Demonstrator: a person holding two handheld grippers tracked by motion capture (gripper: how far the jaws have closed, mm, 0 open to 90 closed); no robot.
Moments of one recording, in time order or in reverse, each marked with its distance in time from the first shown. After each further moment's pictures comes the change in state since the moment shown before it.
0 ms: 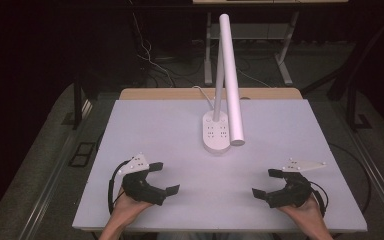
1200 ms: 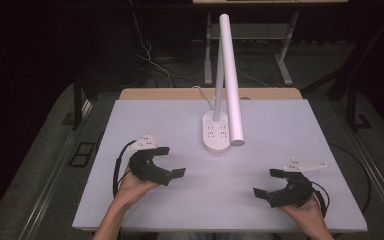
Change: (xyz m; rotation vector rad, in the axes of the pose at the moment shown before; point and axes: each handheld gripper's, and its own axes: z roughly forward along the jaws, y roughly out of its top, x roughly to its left) left arm 0.016 0.047 0.018 0.045 -0.032 0.008; right arm -0.002 -0.001 -0.002 0.000 -0.009 0.012
